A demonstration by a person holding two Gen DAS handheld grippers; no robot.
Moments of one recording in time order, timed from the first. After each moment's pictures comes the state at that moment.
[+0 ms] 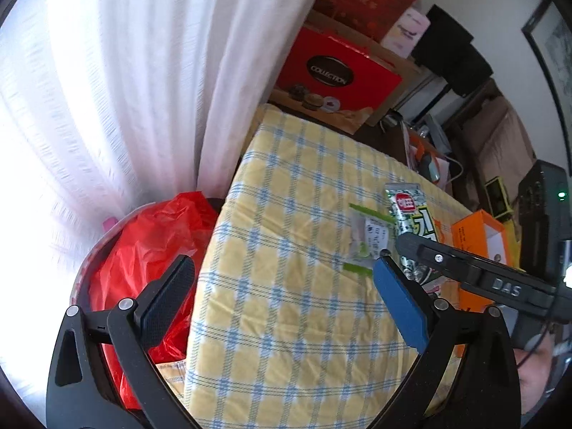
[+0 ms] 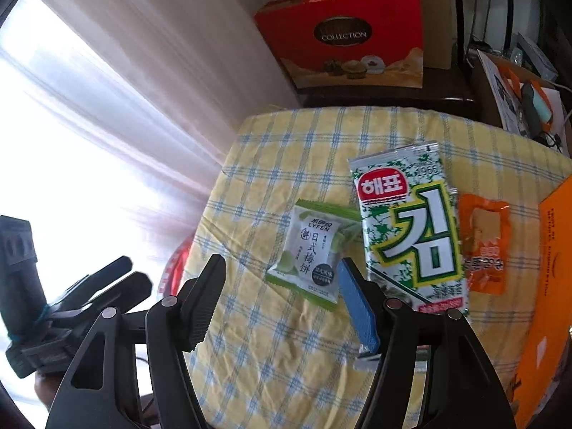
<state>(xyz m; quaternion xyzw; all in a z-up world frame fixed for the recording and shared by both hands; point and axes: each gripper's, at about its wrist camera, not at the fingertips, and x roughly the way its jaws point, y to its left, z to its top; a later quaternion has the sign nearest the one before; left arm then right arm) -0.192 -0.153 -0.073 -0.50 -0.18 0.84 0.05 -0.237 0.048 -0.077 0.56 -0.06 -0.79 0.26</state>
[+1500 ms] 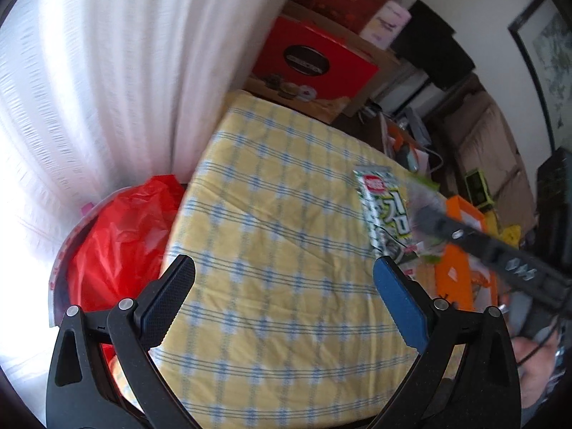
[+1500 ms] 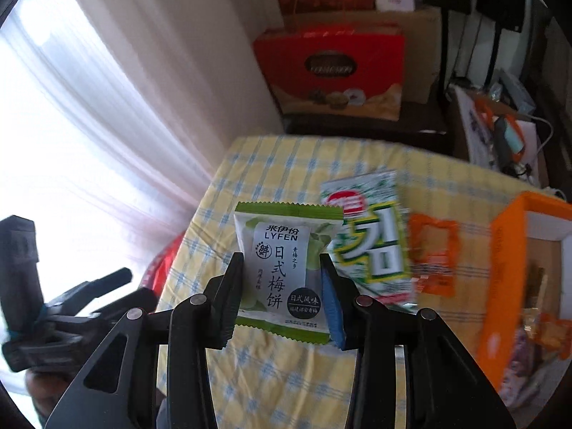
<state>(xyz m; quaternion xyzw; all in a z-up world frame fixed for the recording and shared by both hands) -0.176 -0.123 -0.069 -0.51 -0.19 0.83 0.09 -0.218 0.076 -0.033 0.51 -0.02 -0.83 0.23</state>
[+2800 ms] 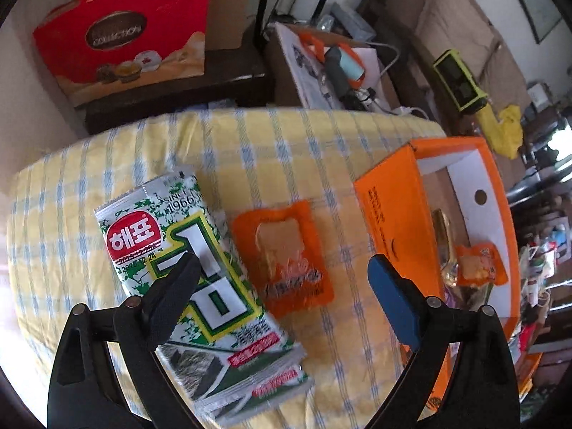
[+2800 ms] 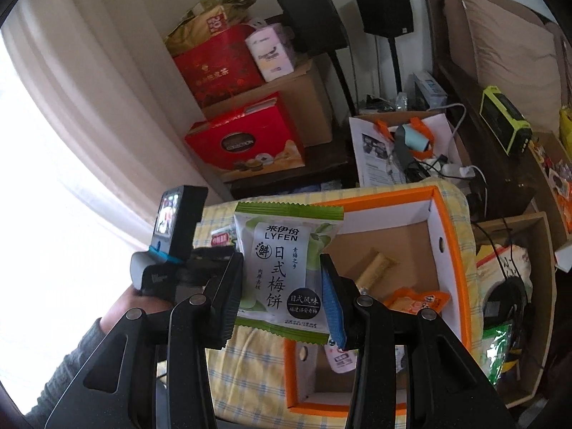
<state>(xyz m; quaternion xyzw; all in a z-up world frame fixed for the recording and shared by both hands) -0.296 0.122 -0.098 -0.59 -0.01 0.78 0.21 -0.182 0.303 0.050 0.44 -0.12 -0.87 0.17</state>
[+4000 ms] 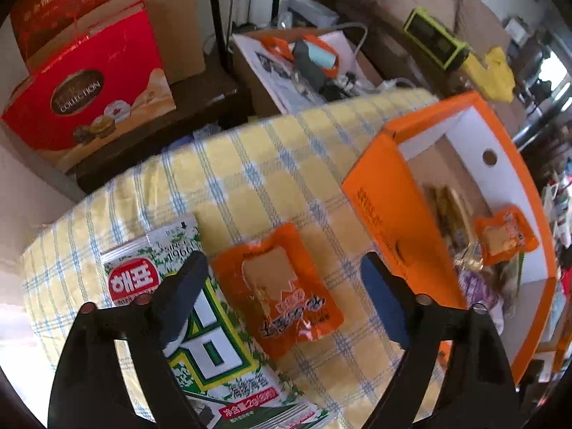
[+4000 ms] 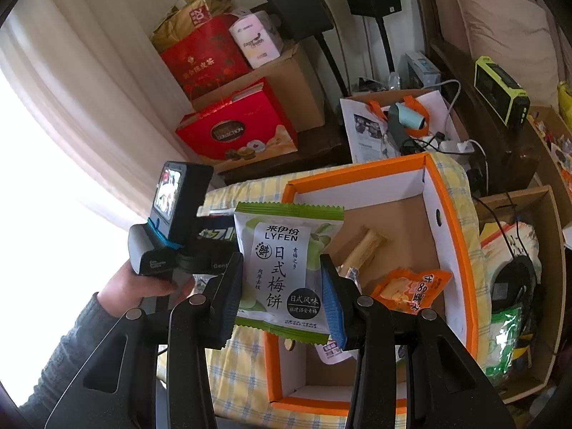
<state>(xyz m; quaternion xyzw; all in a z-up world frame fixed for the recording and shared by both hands) -0.298 0.160 -0.100 -0.55 0.10 0.79 0.25 -0.177 0.319 0.020 0.46 -0.14 -0.86 0.17</state>
